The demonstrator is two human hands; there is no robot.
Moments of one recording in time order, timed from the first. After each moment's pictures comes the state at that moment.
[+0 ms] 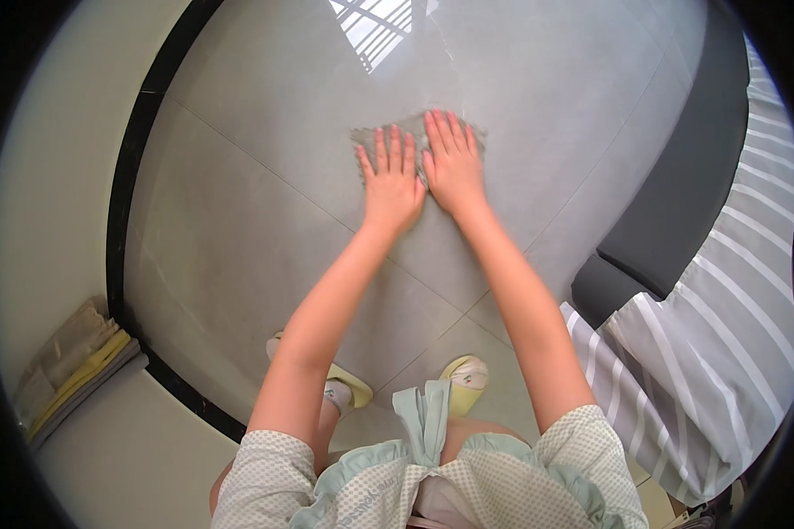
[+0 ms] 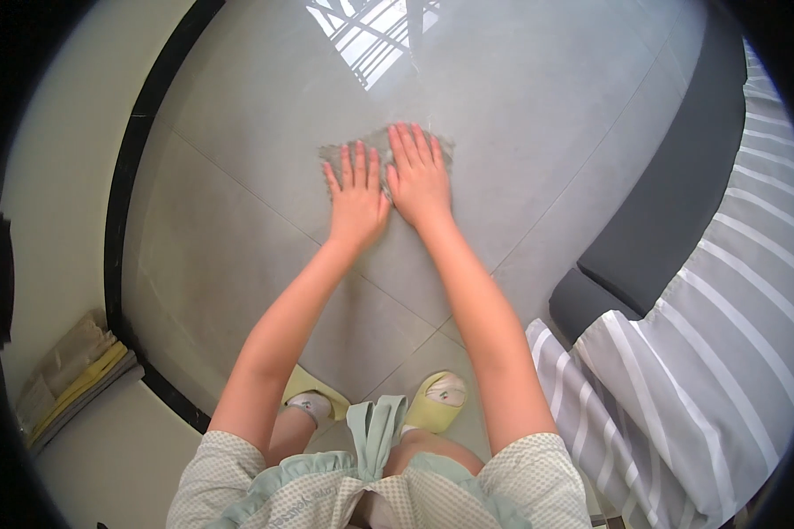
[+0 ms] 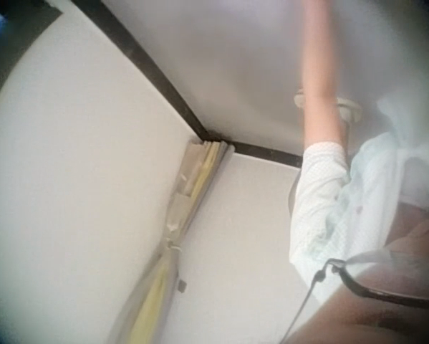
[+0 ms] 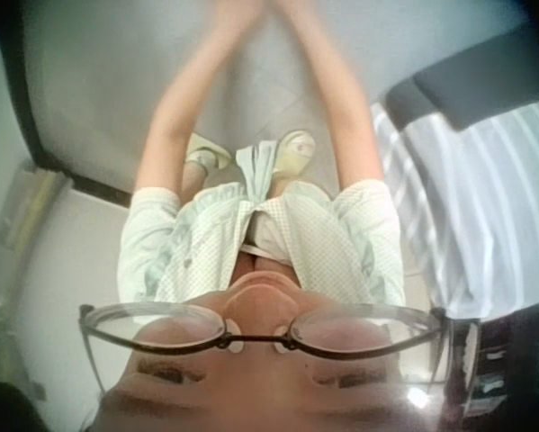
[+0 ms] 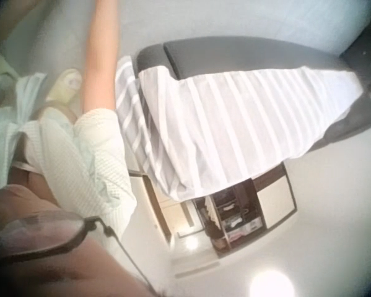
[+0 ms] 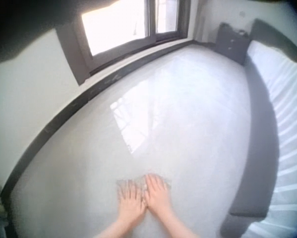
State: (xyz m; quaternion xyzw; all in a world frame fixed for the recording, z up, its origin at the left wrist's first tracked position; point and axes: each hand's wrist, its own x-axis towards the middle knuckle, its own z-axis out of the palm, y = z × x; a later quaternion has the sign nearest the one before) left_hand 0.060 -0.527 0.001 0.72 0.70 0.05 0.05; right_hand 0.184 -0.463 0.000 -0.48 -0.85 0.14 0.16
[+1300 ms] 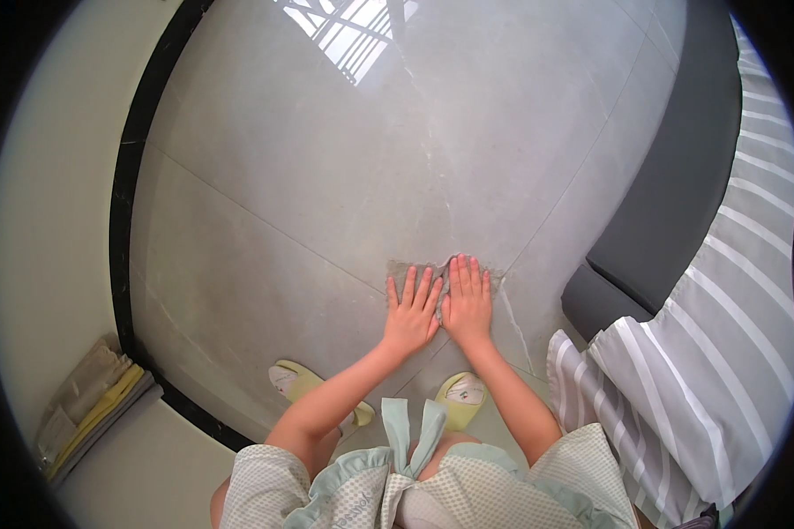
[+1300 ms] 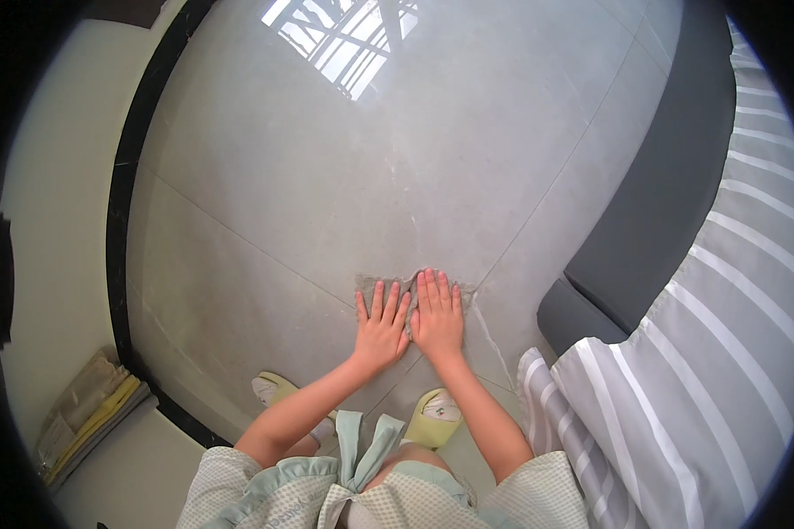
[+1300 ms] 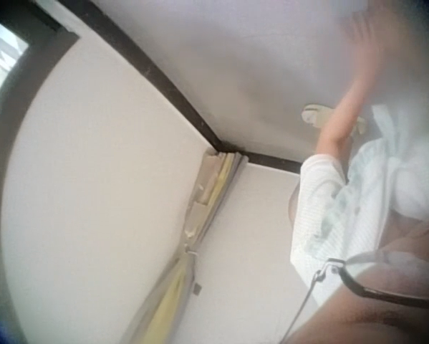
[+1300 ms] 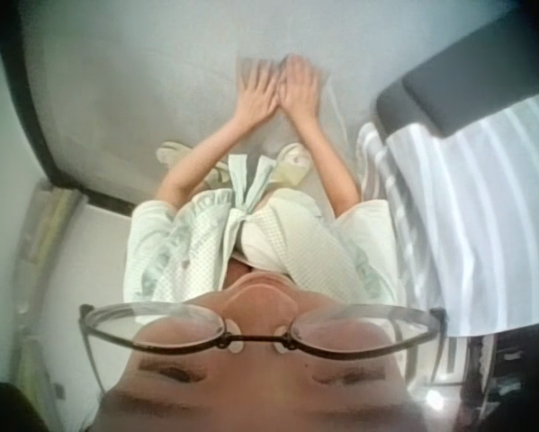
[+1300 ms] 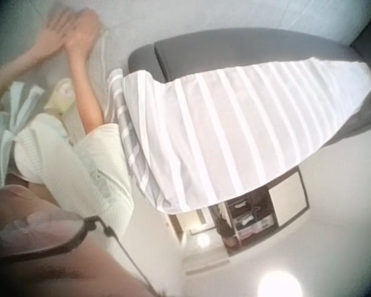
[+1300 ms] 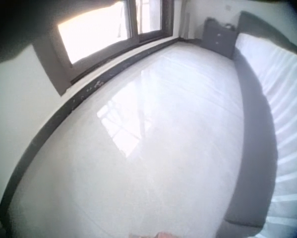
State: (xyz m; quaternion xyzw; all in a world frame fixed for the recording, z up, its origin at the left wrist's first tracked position) left_hand 0.137 -0.678 0.015 0.77 0.59 0.06 0.22; right_hand 0.281 -0.641 0.010 -0.58 -0.79 0.20 0.05
